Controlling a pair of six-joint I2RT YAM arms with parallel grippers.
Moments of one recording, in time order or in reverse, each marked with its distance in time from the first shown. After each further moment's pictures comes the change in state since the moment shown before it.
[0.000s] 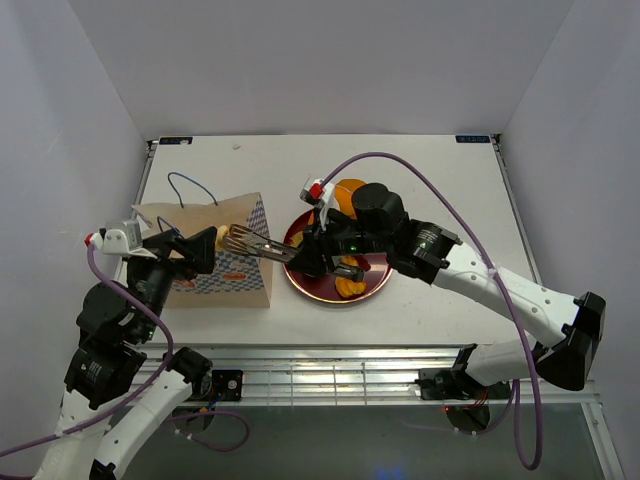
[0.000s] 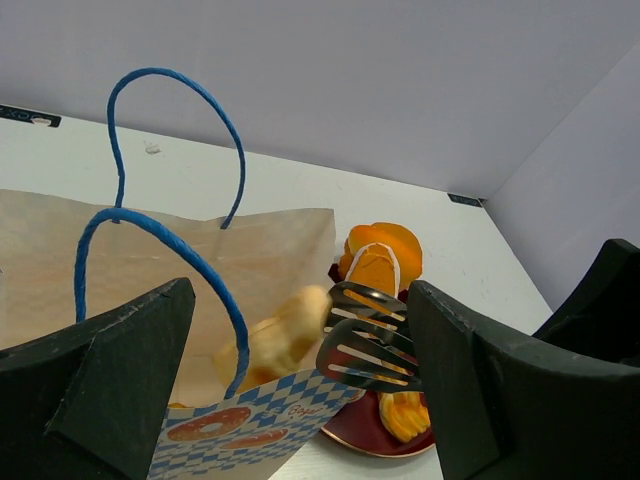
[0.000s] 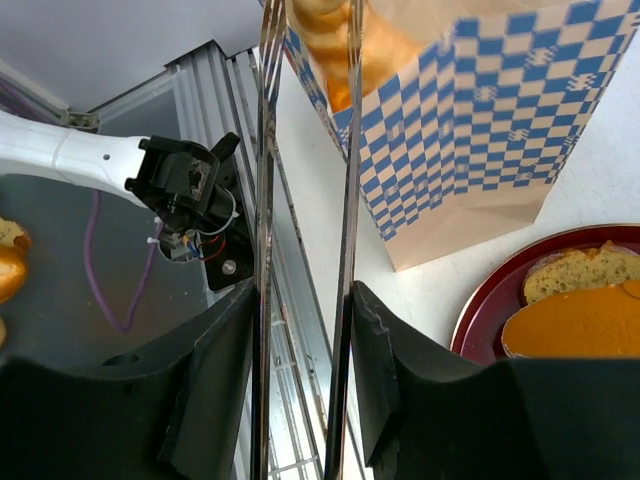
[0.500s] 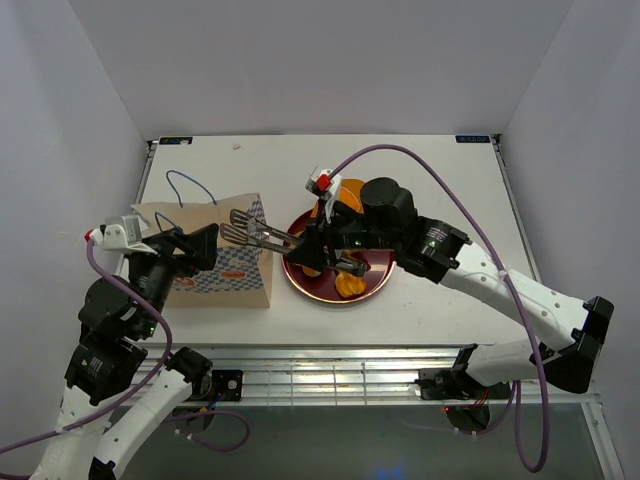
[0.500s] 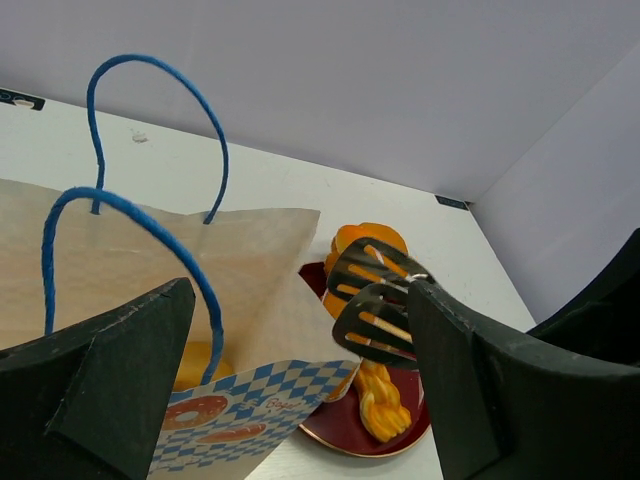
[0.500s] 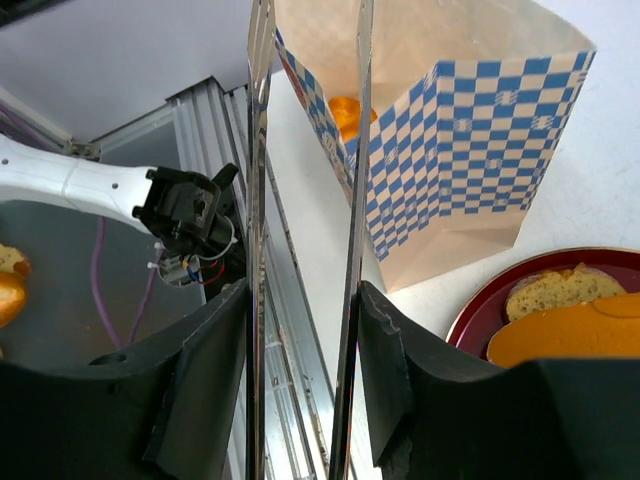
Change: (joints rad) left arm 0.000 0.024 0.017 -0.007 -0.001 -0.063; right arm 0.000 -0.019 0.037 0.002 0.031 0.005
